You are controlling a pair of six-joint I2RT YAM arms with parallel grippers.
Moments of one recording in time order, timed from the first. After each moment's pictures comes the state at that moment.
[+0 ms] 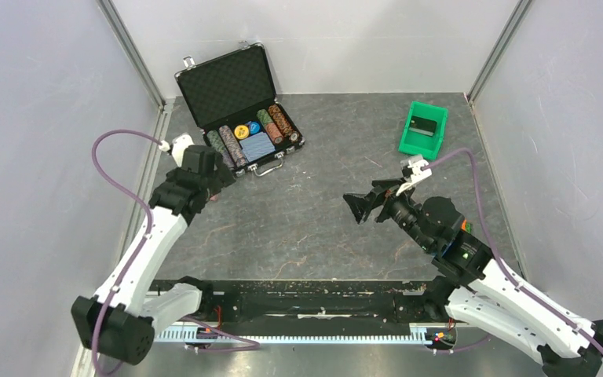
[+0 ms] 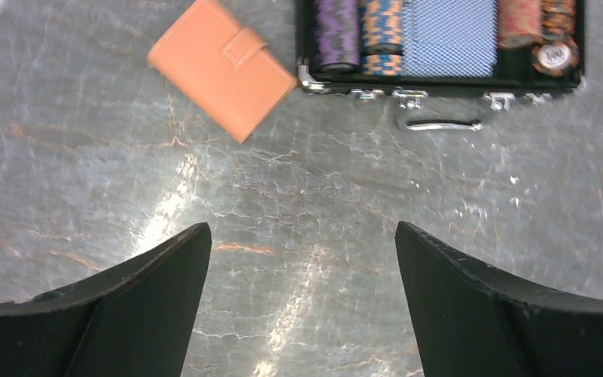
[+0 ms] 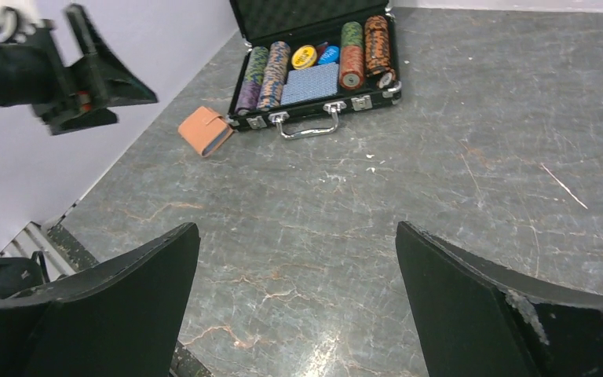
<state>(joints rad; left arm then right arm) -0.33 1.00 0.97 -0.72 -0.46 -0.65 0.82 0.65 0.66 -0.09 0.20 0.34</state>
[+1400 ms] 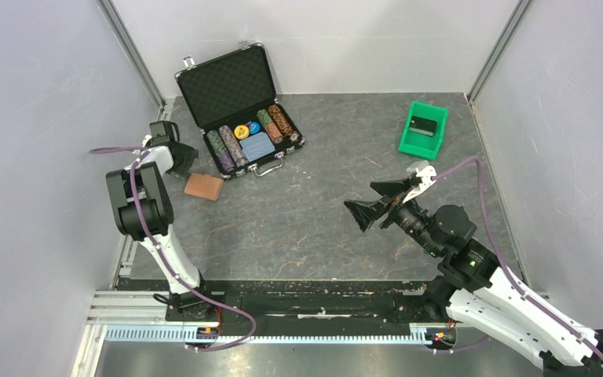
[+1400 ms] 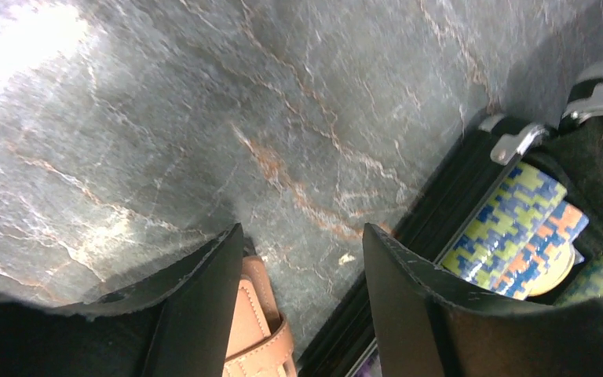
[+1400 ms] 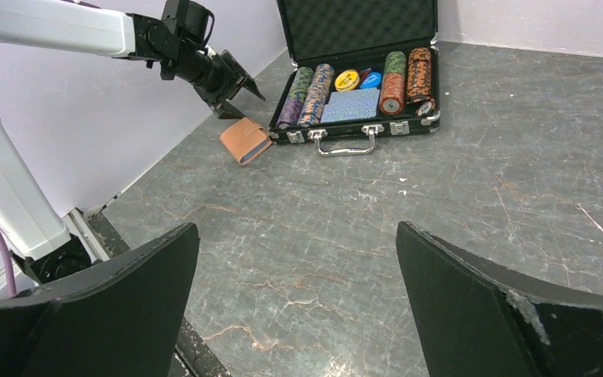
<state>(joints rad) 0.27 1.93 1.27 -0.31 -0.07 -0.94 0.82 0.55 0.61 -0.03 0.08 0.31</state>
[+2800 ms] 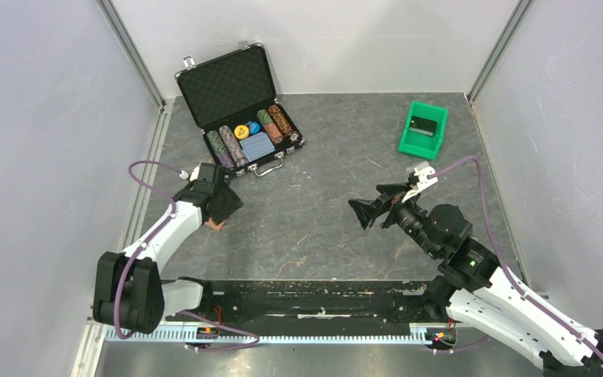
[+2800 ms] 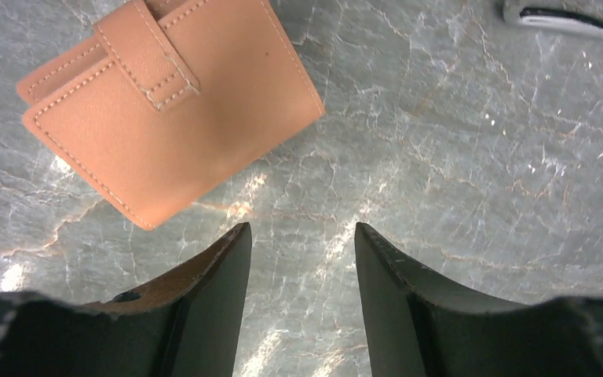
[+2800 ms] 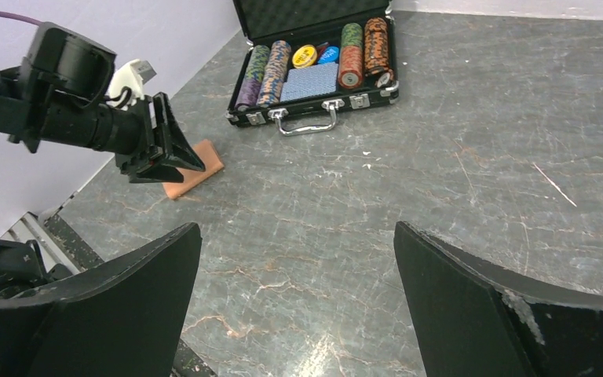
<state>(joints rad) -0.18 1.23 0.71 -0.51 -0.14 -0.84 0.82 0.56 0.61 -0.10 0.17 0.31</state>
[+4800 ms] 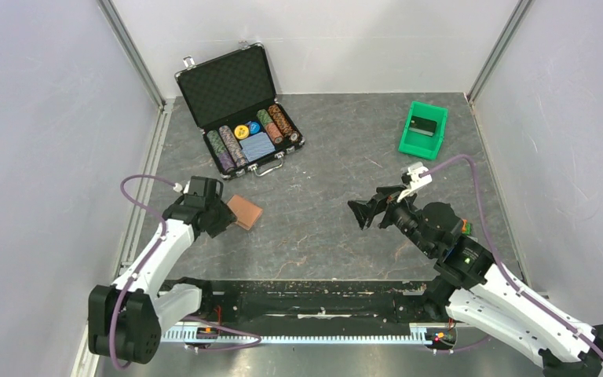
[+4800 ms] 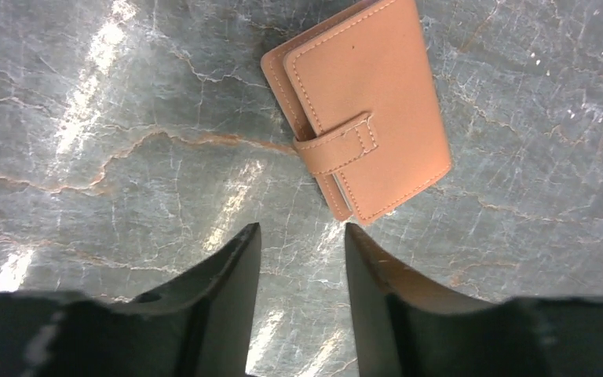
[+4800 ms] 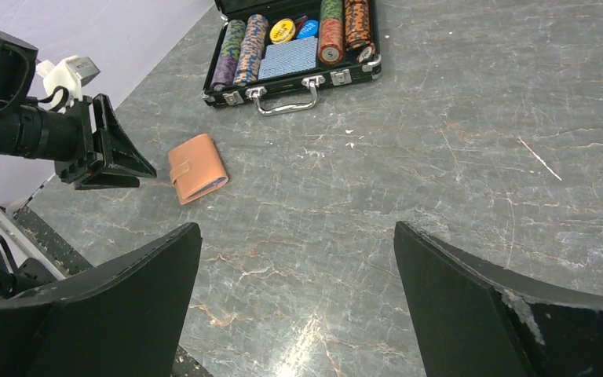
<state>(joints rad) -0.15 1.04 0.61 -0.60 -0.06 -0.81 0.82 0.59 0.60 -0.13 0.21 0.31</state>
